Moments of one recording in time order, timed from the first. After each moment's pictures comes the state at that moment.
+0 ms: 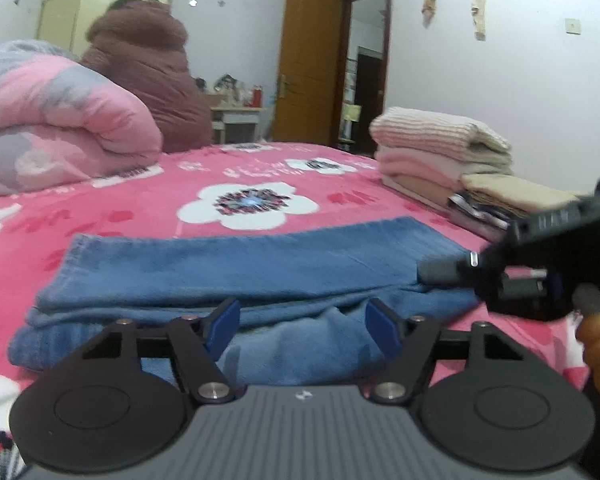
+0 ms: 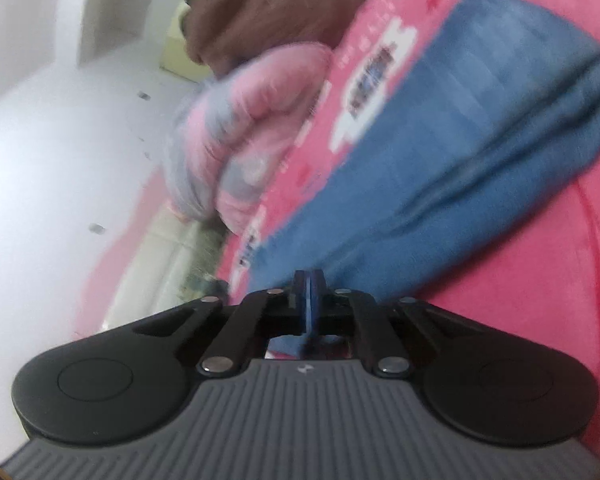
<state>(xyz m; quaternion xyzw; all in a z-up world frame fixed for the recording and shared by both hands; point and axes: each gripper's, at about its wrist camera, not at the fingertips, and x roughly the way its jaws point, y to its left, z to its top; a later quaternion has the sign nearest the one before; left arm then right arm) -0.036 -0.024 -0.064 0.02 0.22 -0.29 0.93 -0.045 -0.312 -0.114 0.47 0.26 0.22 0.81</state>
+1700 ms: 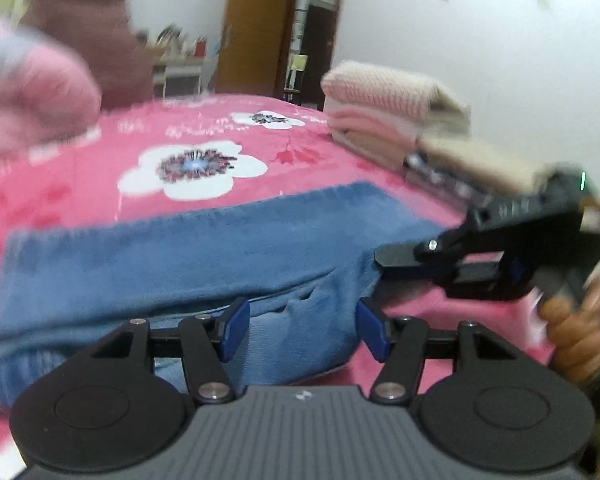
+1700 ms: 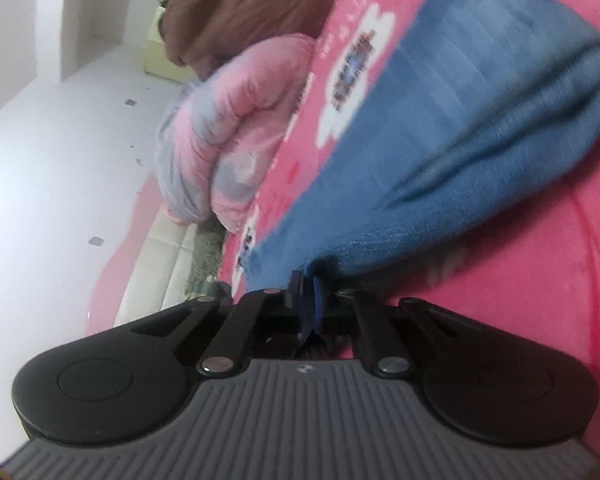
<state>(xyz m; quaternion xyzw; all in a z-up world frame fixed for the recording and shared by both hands) 0.009 -0.026 -0.051 -0.01 0.31 -0.38 0.87 -0.025 -0.324 -0.121 0.50 0.29 0.21 0.79</state>
